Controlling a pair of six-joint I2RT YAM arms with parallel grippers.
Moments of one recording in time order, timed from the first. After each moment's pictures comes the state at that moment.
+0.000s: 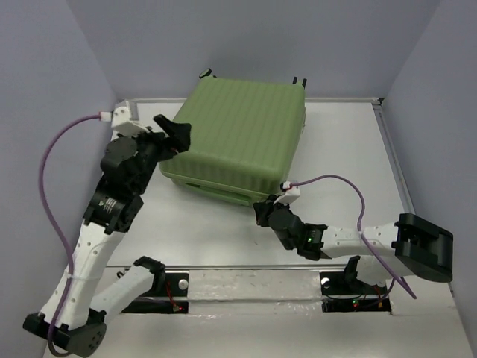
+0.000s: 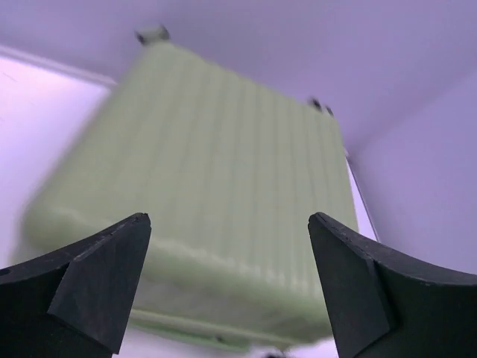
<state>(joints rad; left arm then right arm) -0.46 0.88 1.11 -0.34 -0.18 -0.57 1.19 1.32 0.50 0.45 0.75 0.82</state>
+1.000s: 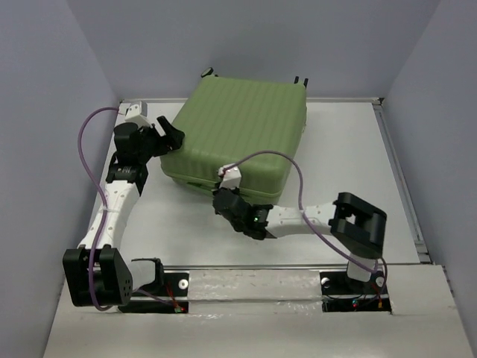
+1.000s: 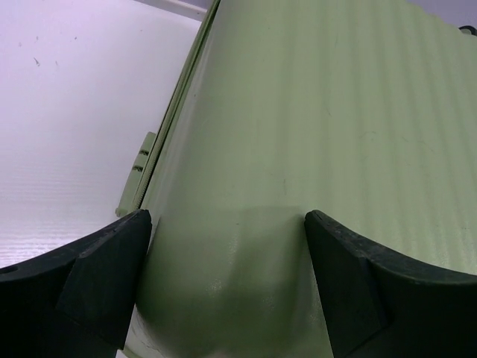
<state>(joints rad) -0.01 1.20 0.92 -0.03 0.27 -0.42 1.21 1.74 1.02 0.29 0.67 0.56</state>
